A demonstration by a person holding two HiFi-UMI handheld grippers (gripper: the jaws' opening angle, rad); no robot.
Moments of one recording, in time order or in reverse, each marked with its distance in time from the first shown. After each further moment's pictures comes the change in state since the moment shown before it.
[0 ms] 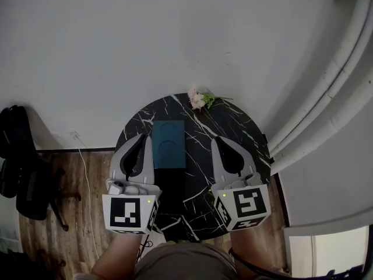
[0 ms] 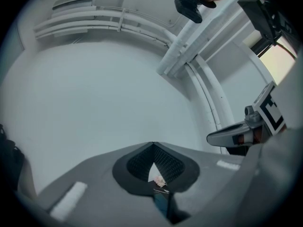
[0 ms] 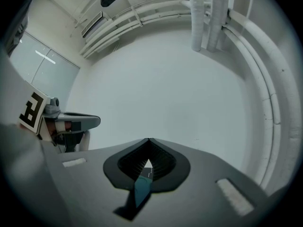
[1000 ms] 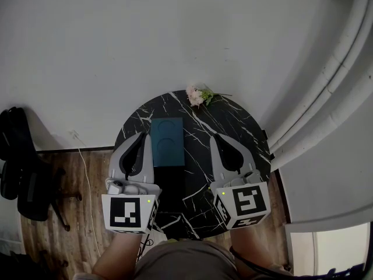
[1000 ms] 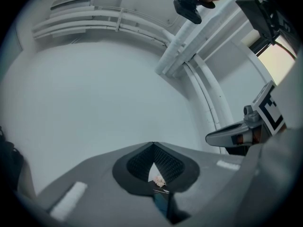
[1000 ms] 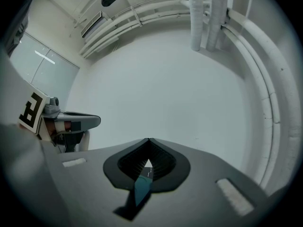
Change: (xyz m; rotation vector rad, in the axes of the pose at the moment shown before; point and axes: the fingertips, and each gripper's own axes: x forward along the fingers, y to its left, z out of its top) left arm 0.001 -0.006 0.001 0.013 0.001 -0.012; right arm -0.002 -0.002 -0.001 0.003 0.003 -0.004
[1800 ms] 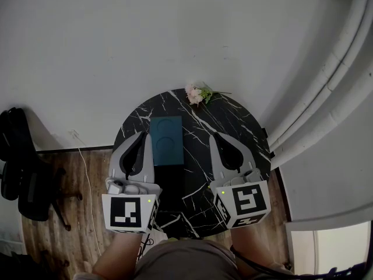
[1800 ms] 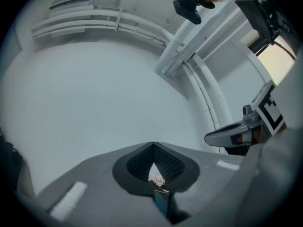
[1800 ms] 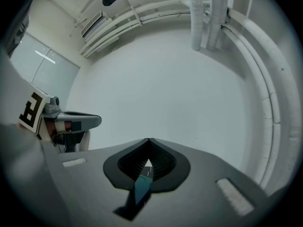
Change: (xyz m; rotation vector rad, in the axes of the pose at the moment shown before) left arm -0.001 -0.005 -0.001 0.003 -0.003 -0.009; right arm -0.002 0.000 -0.001 -0.007 0.003 0.003
